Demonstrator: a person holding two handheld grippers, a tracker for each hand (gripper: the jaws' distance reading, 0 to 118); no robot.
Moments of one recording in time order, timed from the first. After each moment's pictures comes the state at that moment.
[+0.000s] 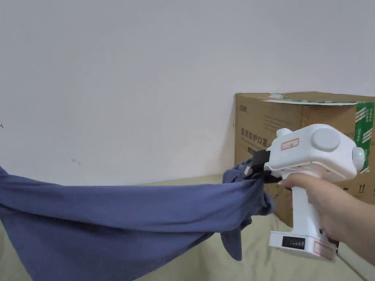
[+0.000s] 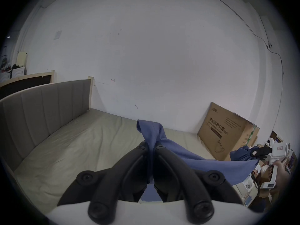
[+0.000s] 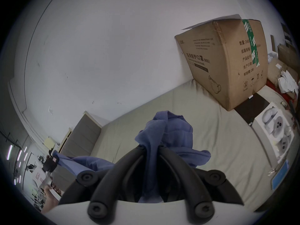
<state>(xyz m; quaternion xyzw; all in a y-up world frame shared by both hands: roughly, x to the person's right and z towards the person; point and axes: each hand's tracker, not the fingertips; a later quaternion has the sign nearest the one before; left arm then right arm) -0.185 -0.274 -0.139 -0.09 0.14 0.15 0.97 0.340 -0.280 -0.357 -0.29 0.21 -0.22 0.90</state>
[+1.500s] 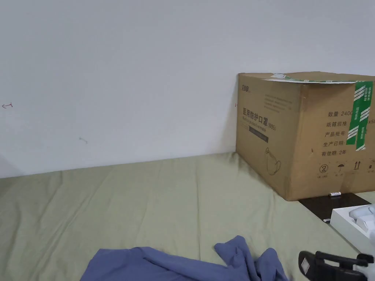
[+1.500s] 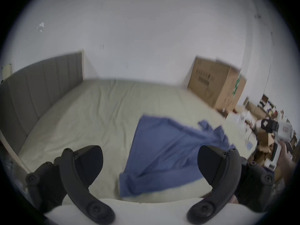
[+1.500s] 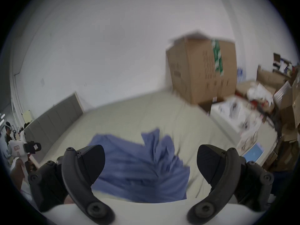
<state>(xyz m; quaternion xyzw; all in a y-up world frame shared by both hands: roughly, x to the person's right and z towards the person) -0.104 -0.403 0.044 -0.20 0.06 0.10 0.97 0.432 -0.401 -0.091 -0.18 0.15 -0.09 0.97</state>
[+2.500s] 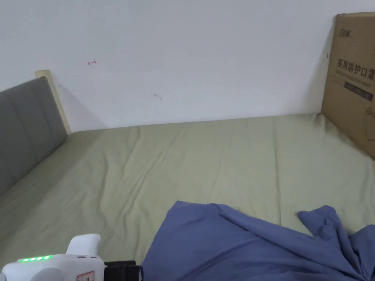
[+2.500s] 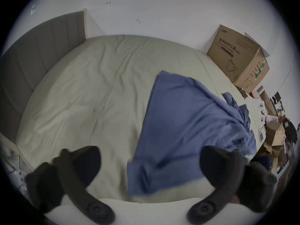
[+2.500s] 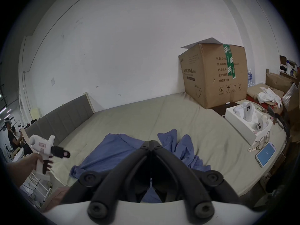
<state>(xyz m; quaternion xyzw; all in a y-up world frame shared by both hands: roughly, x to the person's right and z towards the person) -0.168 -0.493 -0.060 -0.43 0.08 0.14 0.89 0.377 -0.425 -0.088 -0.18 0.20 -0.09 0.96</state>
